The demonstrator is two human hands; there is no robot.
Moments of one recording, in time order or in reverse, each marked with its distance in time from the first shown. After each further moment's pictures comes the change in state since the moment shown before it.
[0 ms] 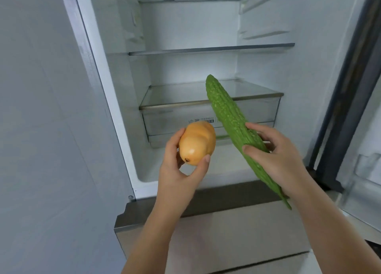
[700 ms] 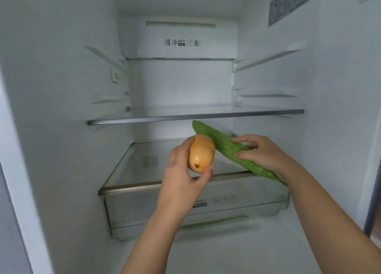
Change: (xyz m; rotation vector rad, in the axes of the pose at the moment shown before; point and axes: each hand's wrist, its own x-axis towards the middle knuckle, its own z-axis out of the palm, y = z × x) left_hand 0.194 -0.055 0.066 0.344 -0.038 0.193; right_hand 0.251 0.023 -0.010 -0.207 -0.202 -0.024
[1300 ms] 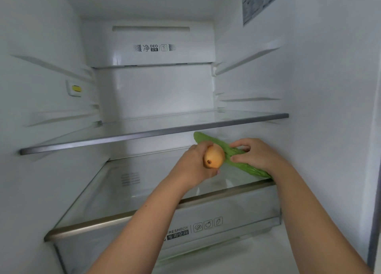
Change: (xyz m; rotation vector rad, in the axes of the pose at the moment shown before) left_hand 0.095 -0.013 0.077 0.217 -0.543 -0.052; right_hand 0.051 0.042 -0.026 -0.129 0.078 0.035
